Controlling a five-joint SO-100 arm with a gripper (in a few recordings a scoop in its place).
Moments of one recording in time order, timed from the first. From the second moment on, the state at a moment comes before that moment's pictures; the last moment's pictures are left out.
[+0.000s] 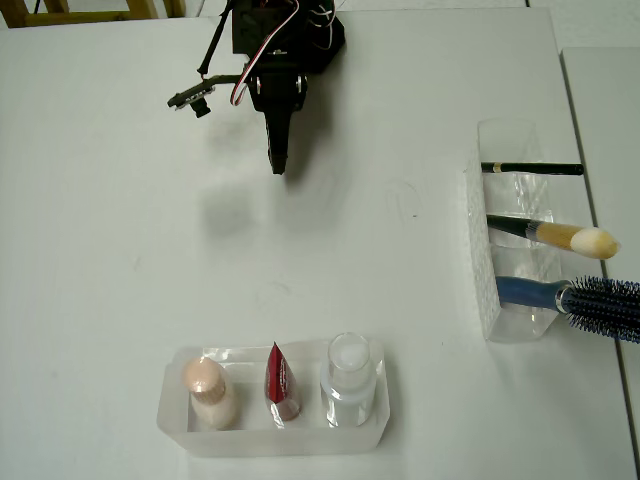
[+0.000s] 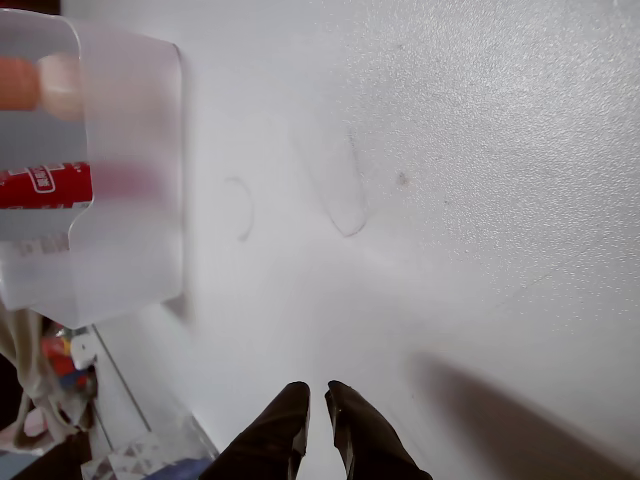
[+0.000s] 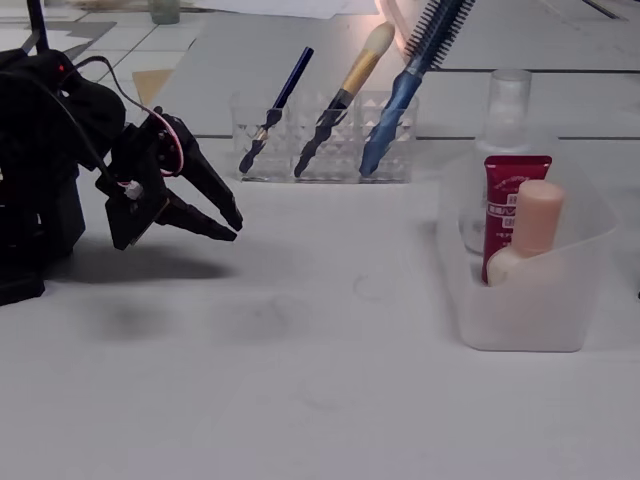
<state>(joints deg) 0.8 188.8 174.4 51.0 -10.1</state>
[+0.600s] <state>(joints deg) 0.8 188.8 174.4 51.0 -10.1</state>
